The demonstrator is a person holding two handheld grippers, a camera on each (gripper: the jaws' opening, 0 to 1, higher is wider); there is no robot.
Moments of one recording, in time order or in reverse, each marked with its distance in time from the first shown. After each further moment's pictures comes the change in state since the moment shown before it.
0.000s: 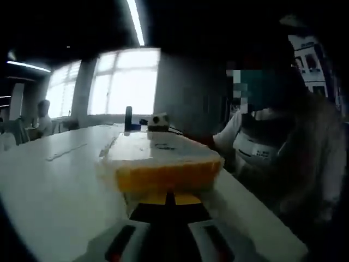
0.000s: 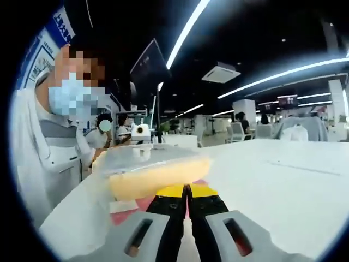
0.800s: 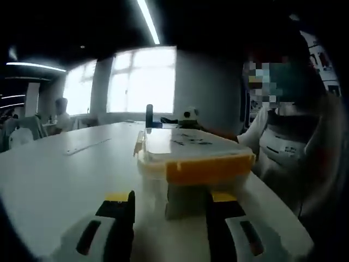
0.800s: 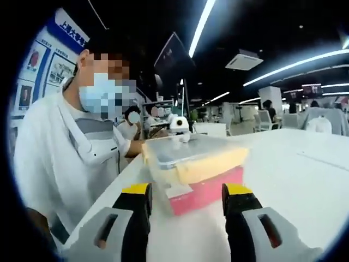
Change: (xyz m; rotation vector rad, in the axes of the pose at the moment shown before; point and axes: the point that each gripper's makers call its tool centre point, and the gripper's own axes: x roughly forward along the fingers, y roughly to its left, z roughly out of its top) left arm -0.029 0.065 -0.012 -0.090 0.000 0.292; right arm -0.052 0.073 -0.004 0.047 0.102 0.319
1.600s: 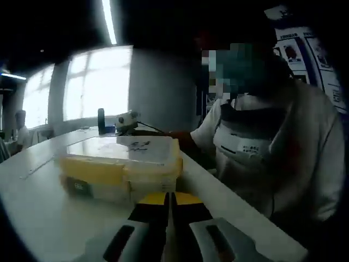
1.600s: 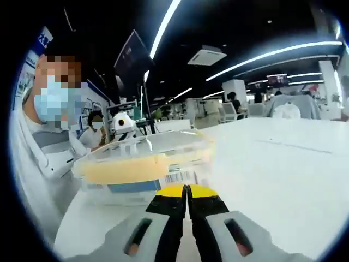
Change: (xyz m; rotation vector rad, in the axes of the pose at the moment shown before) left arm 0.029 -0.098 0.012 0.135 0.019 -0.339; right arm 0.008 -0.076 -0.004 0.108 0.004 -0.319
